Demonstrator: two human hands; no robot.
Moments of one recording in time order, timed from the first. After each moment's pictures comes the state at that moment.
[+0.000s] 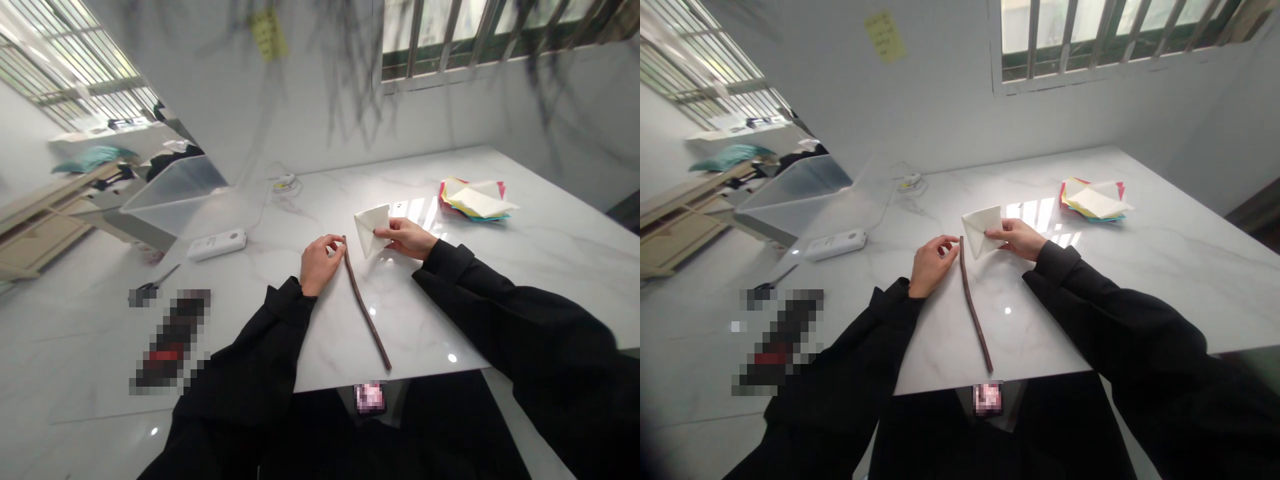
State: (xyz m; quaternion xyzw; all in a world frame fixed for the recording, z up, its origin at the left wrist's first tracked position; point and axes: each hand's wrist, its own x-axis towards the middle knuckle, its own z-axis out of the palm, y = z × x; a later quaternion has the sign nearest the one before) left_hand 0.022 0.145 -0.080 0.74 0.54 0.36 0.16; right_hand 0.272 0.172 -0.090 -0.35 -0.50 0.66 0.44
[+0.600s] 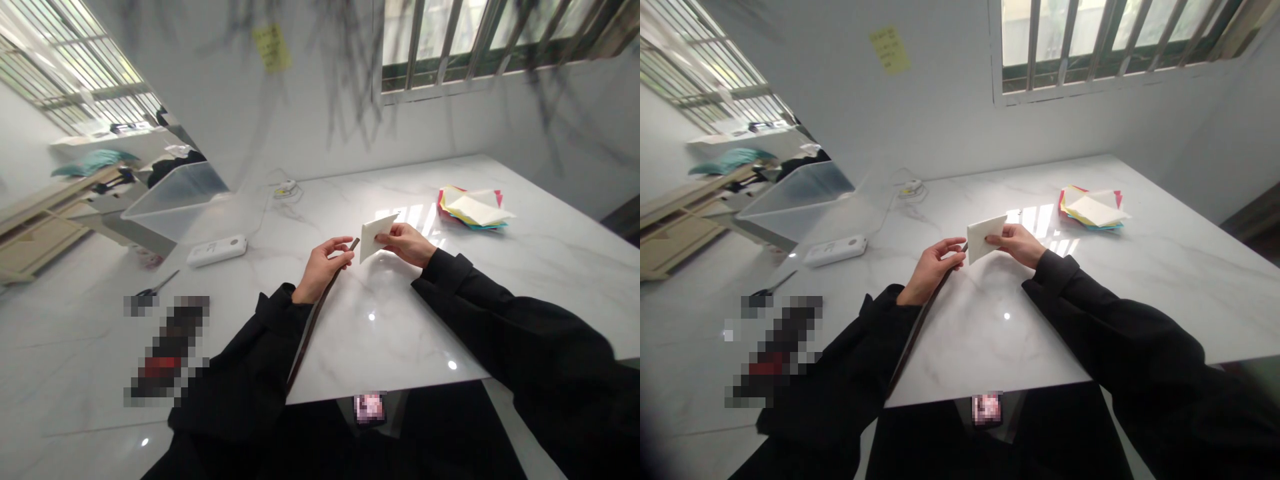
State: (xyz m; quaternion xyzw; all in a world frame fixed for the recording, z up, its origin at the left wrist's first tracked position) left_hand 0.029 0.143 -0.068 0.58 0.43 0.44 0.53; right_hand 0.270 0.172 -0.088 -0.32 -0.52 0.63 0.48
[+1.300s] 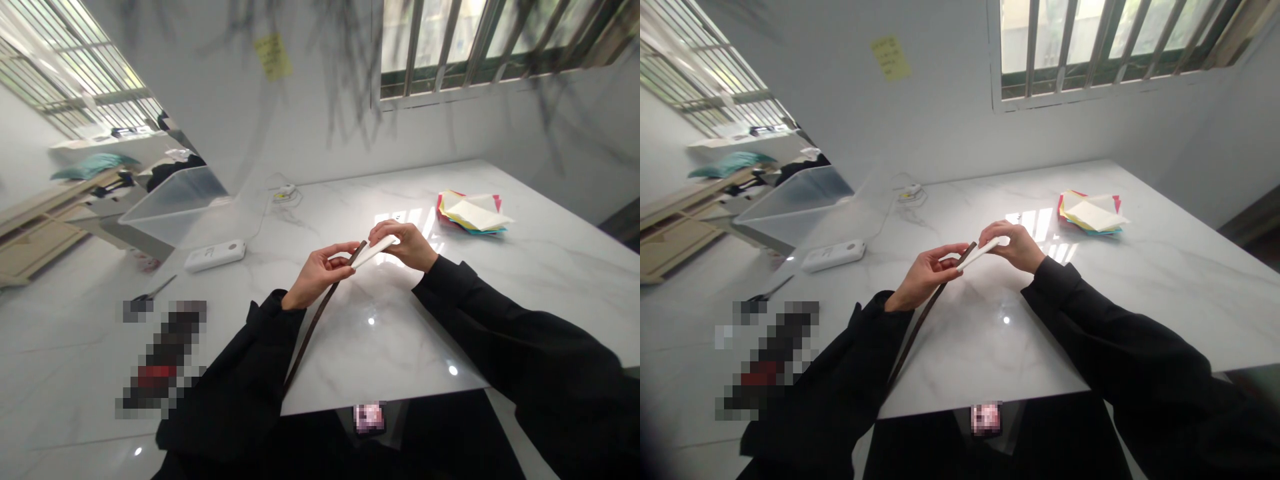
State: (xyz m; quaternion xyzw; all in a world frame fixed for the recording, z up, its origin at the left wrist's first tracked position) left_hand 0.017 0.133 -0.047 0.63 0.33 0.38 0.59; right_hand 0.272 0.165 -0.061 -0.29 -0.75 0.31 0.50
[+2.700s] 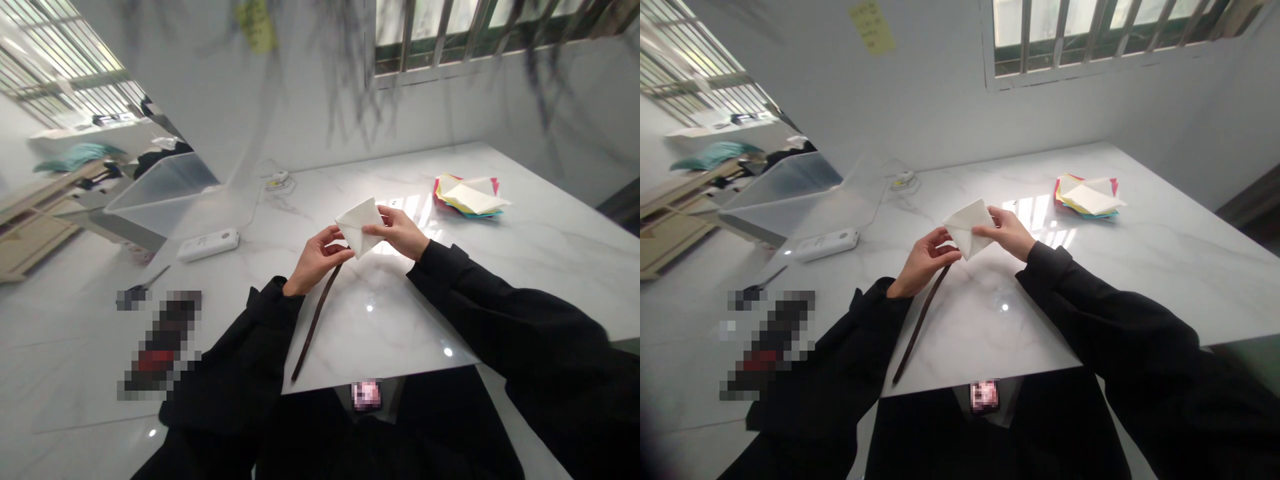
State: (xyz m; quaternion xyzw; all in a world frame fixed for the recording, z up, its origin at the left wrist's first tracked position) left_hand 0.027 0.134 -0.055 0.63 0.35 0.41 0.56; right_hand 0.257 0.161 -0.068 -0.35 -0.56 0.55 0.51
